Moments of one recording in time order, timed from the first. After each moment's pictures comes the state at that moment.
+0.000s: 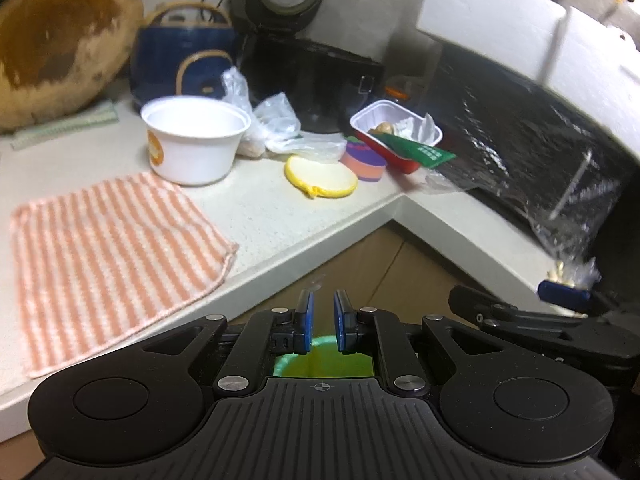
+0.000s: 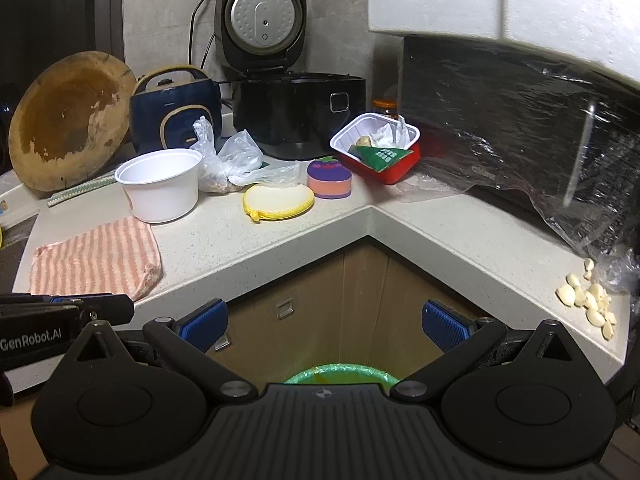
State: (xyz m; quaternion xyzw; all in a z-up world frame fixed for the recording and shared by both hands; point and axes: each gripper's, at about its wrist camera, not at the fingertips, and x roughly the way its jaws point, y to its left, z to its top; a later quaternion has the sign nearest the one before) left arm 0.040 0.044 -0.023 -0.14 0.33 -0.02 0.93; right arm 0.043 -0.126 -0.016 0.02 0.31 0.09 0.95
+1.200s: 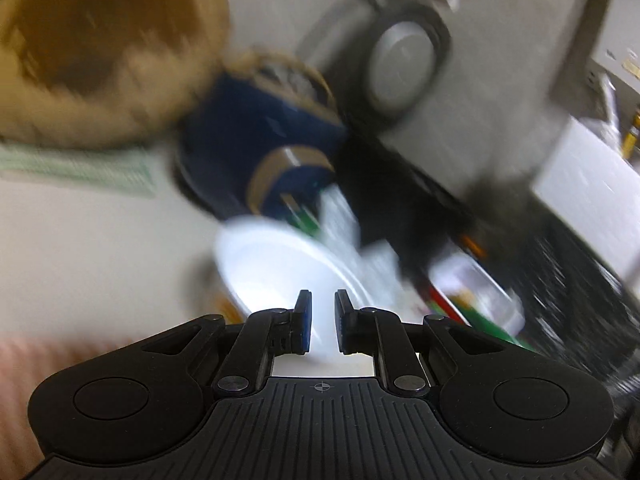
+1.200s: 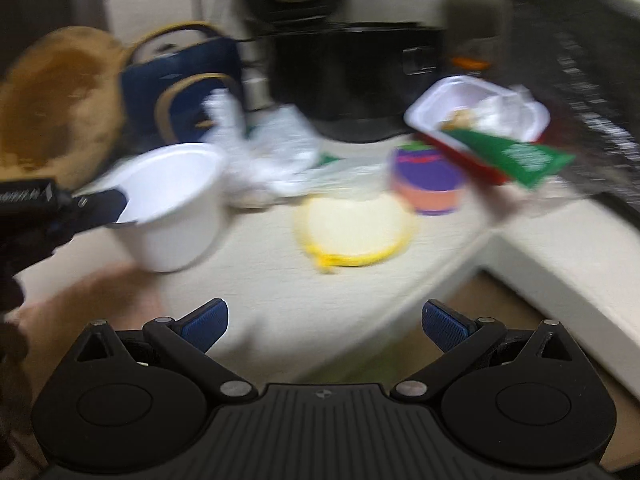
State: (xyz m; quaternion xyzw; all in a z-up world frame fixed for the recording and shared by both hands) left arm 0.181 0.218 -0.014 -0.25 0.20 0.05 0.95; right arm 0.210 -0.026 -0.046 0.07 0.37 0.18 0.91
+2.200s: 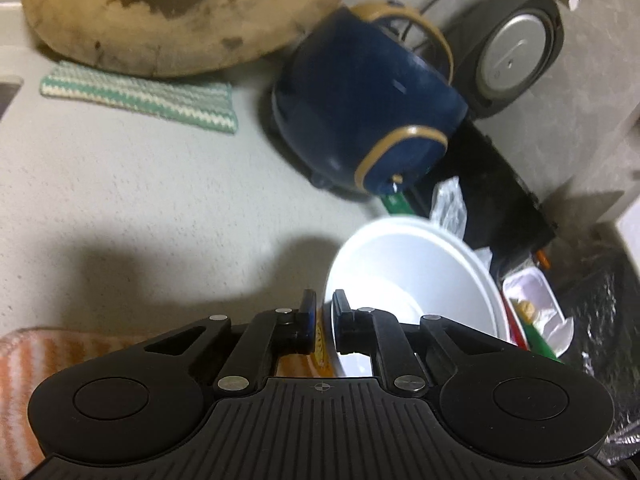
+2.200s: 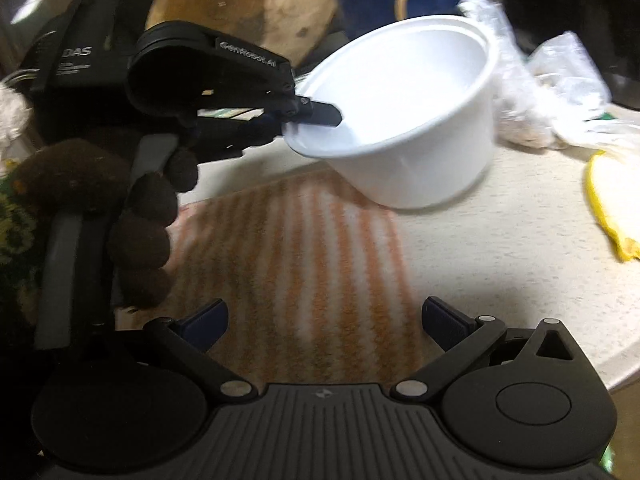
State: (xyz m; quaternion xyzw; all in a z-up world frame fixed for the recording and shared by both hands) left arm 0.218 0.276 -0.055 -0.34 0.30 0.08 0.89; right arm 0.219 0.071 -0.065 0.04 0.43 0.44 0.79
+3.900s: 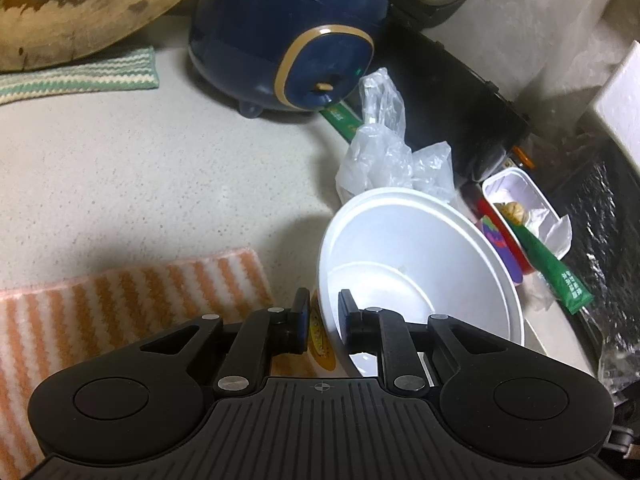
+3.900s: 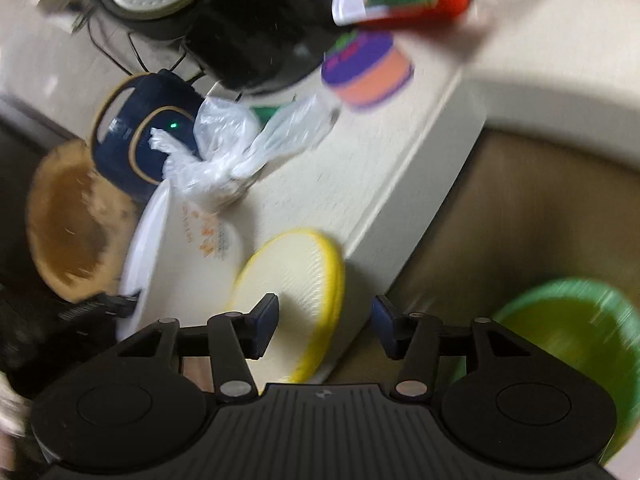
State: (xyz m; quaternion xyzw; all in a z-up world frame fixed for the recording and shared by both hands) left arm 0.235 0.208 -0.063 -0.26 0.38 0.03 0.89; right arm 0.236 -0.133 -0.119 0.38 0.46 0.22 0.77
